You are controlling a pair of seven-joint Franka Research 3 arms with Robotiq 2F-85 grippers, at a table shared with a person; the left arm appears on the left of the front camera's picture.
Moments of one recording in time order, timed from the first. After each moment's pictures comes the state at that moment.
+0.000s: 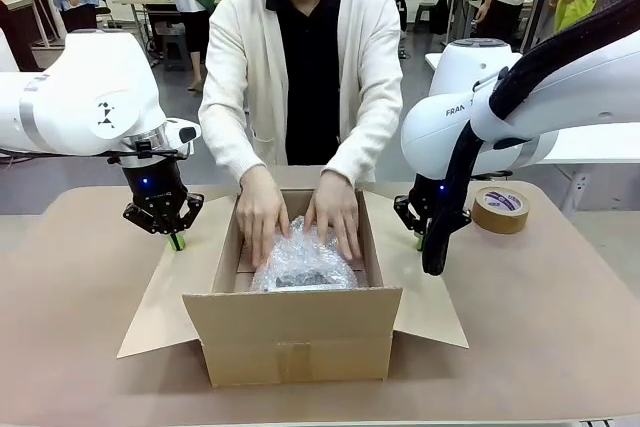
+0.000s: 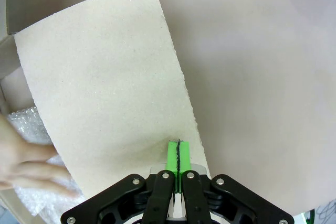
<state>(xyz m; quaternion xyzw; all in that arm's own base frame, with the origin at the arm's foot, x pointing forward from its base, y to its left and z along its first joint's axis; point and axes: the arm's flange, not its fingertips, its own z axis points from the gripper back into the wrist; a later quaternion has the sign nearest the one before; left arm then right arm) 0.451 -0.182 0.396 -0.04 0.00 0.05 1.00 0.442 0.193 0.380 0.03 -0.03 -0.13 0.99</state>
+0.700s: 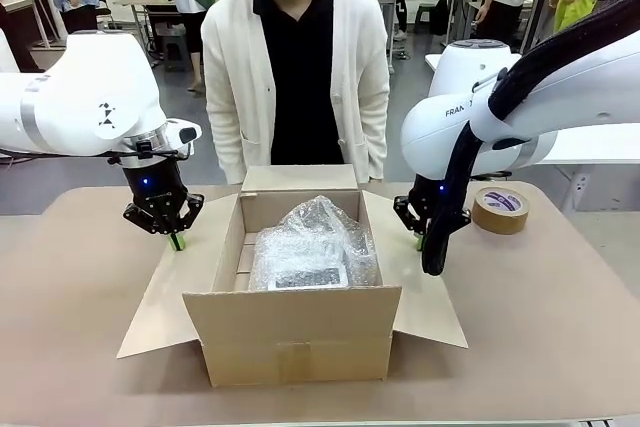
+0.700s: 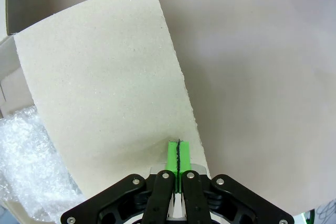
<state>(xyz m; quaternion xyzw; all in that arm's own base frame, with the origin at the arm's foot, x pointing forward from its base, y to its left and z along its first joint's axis) 0.451 -0.182 0.396 -0.04 0.00 0.05 1.00 0.442 0.193 0.380 0.03 -0.03 -0.13 0.99</state>
